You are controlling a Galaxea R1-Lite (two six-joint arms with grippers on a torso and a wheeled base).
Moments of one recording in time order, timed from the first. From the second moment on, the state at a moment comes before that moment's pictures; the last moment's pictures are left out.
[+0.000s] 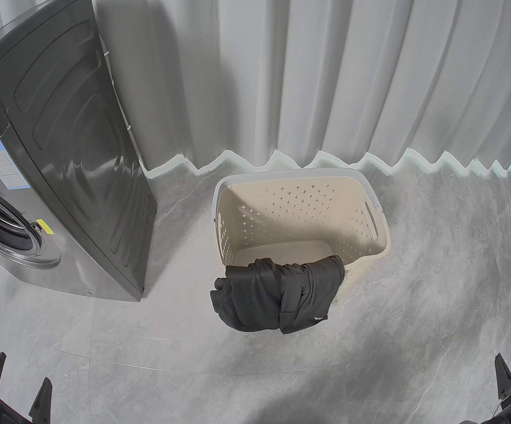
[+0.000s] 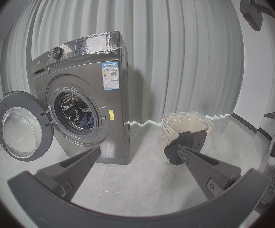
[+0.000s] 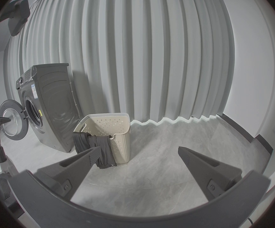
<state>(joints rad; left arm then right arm) 0.00 0.02 -0.02 0.01 -0.03 0.01 0.00 0.02 -0.02 0.00 0.00 0.01</state>
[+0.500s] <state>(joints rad) 0.00 0.02 -0.02 0.01 -0.03 0.01 0.00 0.03 -0.12 0.01 0.02 0.00</state>
